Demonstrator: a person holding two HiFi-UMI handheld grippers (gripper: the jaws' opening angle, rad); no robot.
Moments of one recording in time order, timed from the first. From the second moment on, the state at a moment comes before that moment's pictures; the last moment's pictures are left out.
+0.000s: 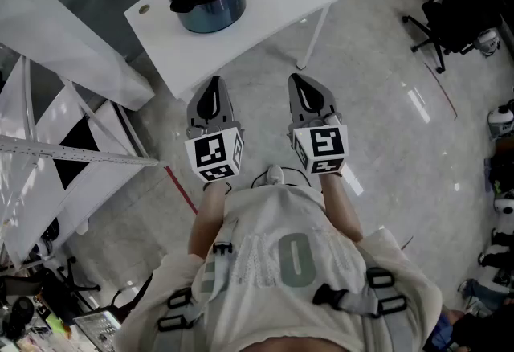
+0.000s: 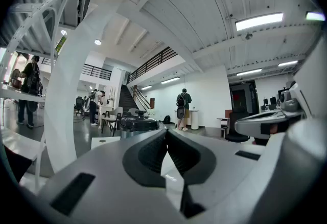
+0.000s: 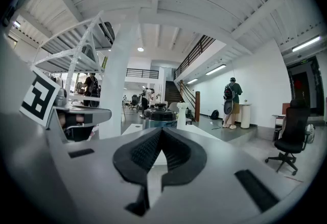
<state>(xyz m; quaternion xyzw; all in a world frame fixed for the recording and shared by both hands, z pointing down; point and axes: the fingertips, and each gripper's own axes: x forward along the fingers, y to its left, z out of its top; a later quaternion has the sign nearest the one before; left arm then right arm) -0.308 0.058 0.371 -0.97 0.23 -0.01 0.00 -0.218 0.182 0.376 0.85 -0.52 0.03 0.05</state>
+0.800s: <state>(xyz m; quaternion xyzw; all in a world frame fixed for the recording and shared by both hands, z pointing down) -0.288 0.060 0.384 -0.97 0.25 -0.02 0.00 -0.183 0.190 0.395 0.84 -0.53 0.06 0.03</state>
